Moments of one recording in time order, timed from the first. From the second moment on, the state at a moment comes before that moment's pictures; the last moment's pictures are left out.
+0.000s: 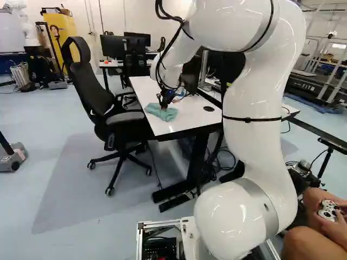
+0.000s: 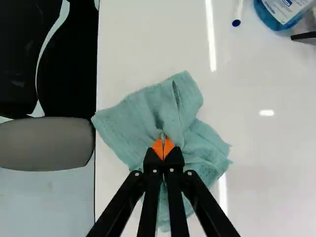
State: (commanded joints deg) arm 10.4 -23.5 -69.1 -1.5 -18.4 0.0
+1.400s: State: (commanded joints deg) arm 7.2 -36.6 -86.8 -1.5 -18.4 0.0
